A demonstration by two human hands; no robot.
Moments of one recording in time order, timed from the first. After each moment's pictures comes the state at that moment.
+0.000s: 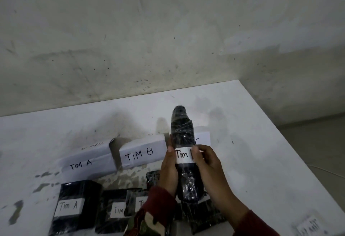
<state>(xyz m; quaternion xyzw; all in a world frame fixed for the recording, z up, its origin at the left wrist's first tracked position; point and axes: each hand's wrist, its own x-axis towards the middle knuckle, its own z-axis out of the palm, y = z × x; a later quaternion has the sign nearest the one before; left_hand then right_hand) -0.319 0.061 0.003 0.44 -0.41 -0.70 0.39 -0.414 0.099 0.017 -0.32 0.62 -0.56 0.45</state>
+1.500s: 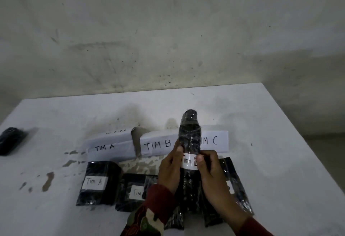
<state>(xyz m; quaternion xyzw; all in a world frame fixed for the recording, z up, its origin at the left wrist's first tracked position) -0.276 0.073 0.005 0.52 -0.45 -0.61 0.38 -0.379 0.108 -0.003 -0.44 0.62 -0.51 0.41</state>
